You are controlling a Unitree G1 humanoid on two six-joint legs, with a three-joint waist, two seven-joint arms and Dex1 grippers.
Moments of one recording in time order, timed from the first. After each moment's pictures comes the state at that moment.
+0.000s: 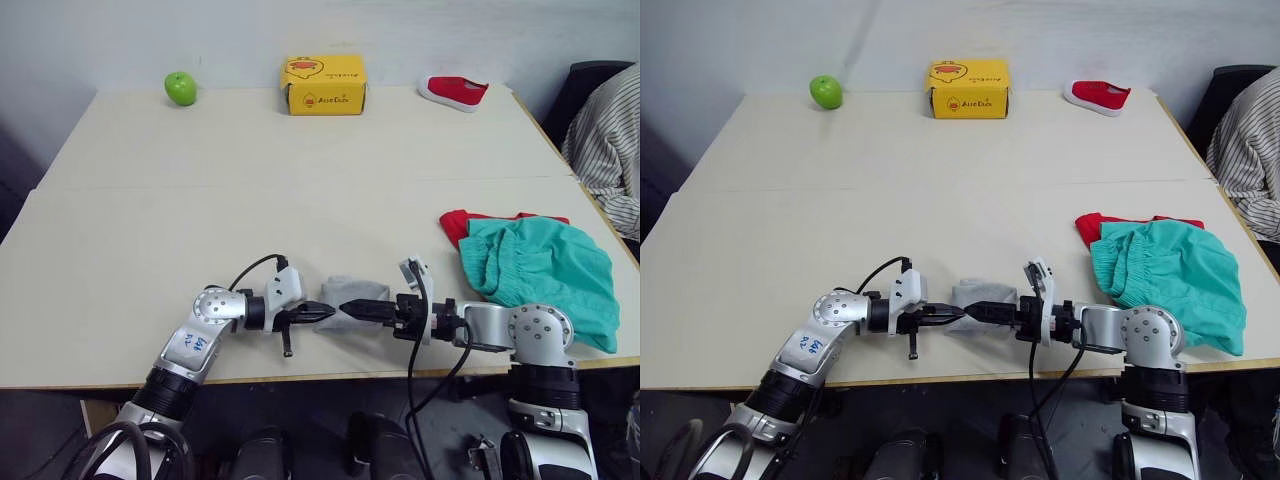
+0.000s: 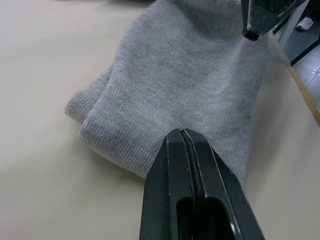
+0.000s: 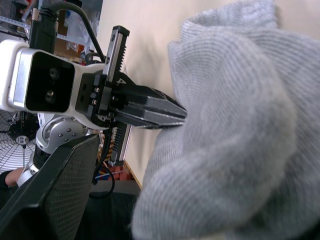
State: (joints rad) left arm -0.39 0.44 -0.27 0.08 -0.19 0.19 -0.96; right arm -0.44 -0.31 -0.22 -0.01 1.13 1.50 0.33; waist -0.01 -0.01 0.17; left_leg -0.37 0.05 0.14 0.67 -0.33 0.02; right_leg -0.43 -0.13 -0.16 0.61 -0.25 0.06
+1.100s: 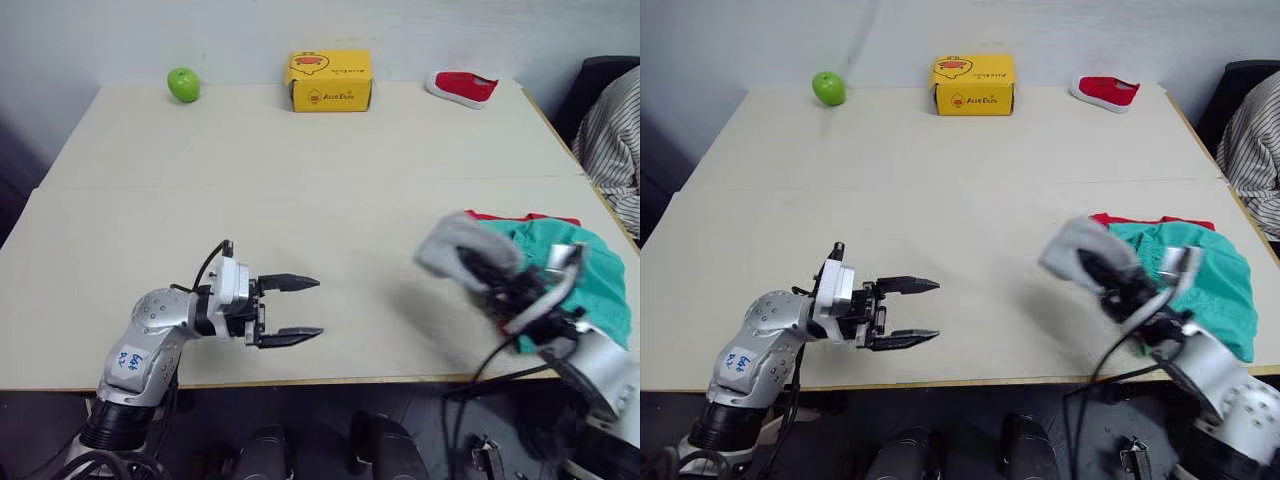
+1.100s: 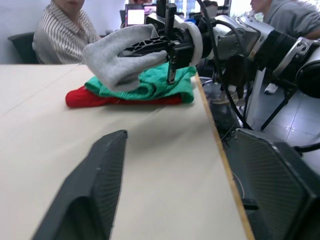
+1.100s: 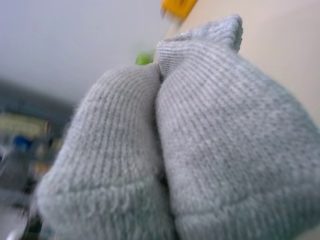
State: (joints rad) left arm -0.23 0.52 -0.02 -0.30 -0.57 0.23 -1.12; right arm -0.10 -0.36 -0.73 -0.28 1.81 1.00 -0.18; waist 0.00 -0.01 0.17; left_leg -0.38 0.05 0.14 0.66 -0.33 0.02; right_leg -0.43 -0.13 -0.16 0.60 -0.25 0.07
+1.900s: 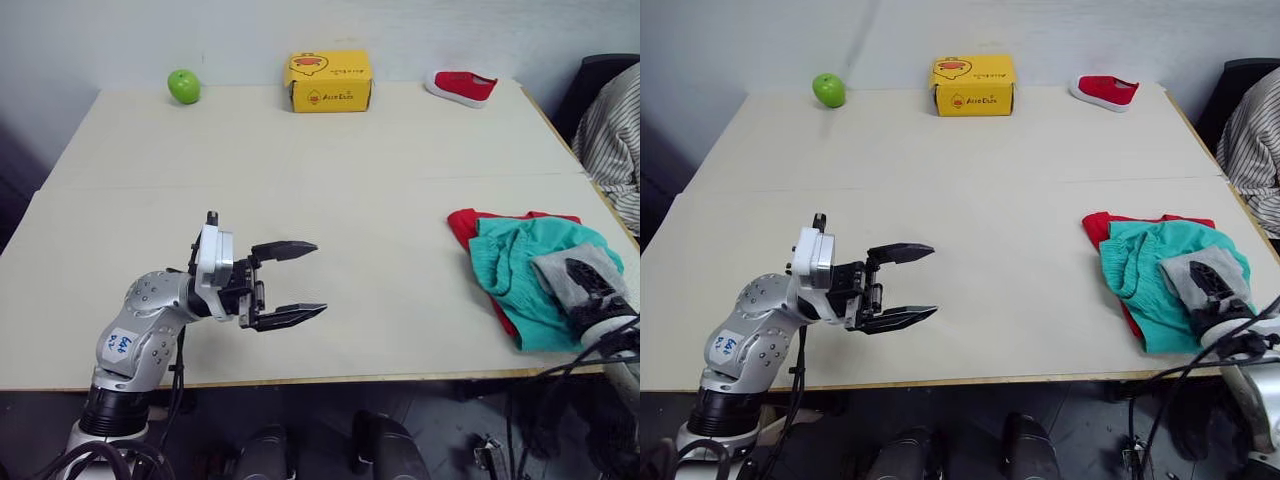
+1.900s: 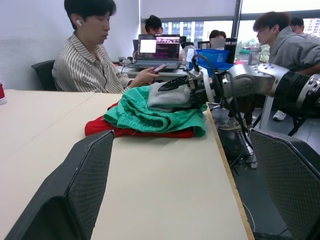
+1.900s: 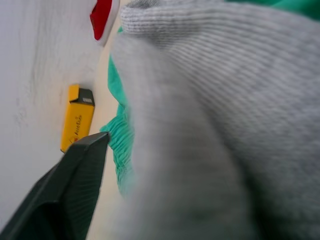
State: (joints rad) left arm -0.31 0.51 0.04 -0.29 -0.66 0.31 -1.06; right arm 0.04 -0.58 -0.80 0.01 1.85 0.79 -0.29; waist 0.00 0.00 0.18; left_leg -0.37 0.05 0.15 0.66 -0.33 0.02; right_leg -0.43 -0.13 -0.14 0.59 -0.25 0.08
